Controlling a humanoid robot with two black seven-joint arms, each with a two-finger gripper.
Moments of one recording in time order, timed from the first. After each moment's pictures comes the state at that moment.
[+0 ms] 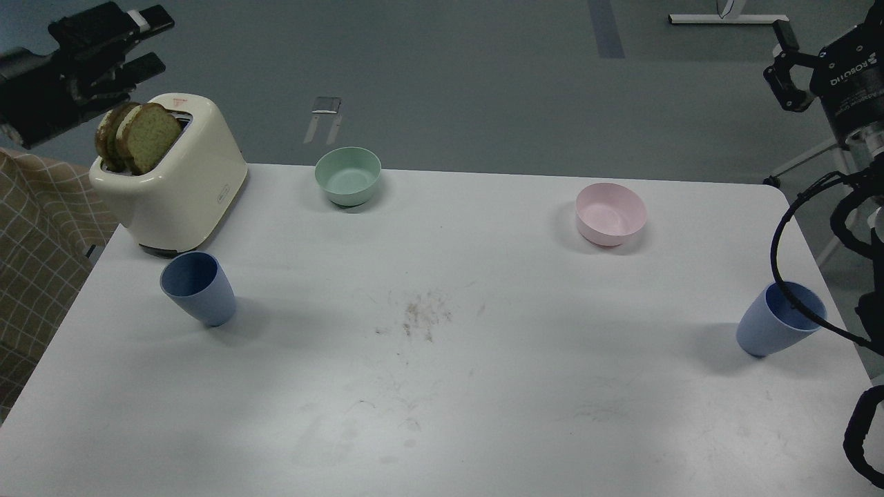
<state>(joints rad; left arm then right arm) -0.64 1.06 -0.90 -1.18 1.11 -0.47 -0.41 0.69 -0.28 1.60 0.85 -0.68 0.49 0.08</state>
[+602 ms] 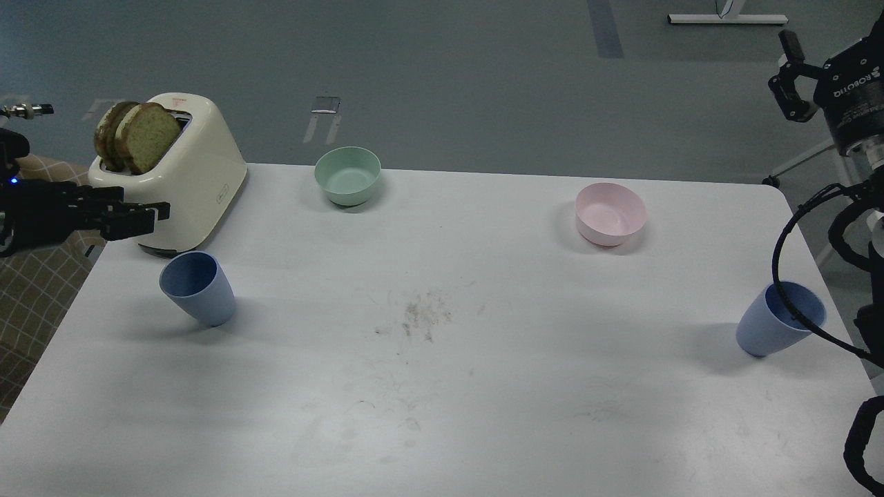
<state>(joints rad) -0.54 1.15 -0.74 -1.23 1.86 -0.37 -0.42 0.66 -0.28 1.60 0.85 -0.68 0.49 0.13</state>
